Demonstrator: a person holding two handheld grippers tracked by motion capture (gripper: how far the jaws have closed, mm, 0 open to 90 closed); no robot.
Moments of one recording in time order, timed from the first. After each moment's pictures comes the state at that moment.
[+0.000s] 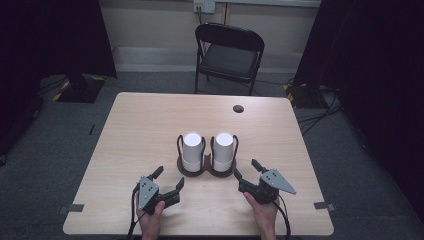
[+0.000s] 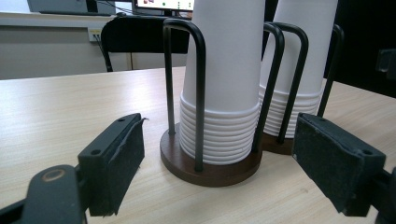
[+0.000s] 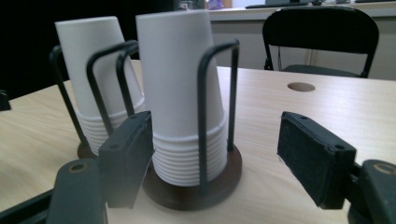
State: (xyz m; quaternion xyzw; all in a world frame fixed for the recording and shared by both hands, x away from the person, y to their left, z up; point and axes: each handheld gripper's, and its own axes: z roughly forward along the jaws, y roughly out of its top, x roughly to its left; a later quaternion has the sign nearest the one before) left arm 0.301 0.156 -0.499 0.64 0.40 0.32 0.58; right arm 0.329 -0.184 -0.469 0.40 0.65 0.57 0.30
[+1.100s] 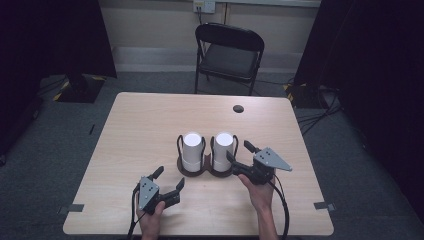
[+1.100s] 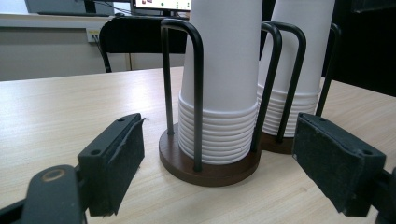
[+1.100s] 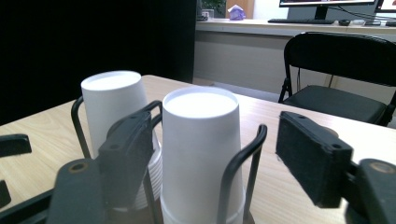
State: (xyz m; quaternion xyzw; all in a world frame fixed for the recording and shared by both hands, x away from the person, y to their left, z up) left arm 0.301 0.156 -0.499 0.64 0.40 0.32 0.58; right arm 0.362 -0.164 -0.416 0.36 0.67 0.58 0.30
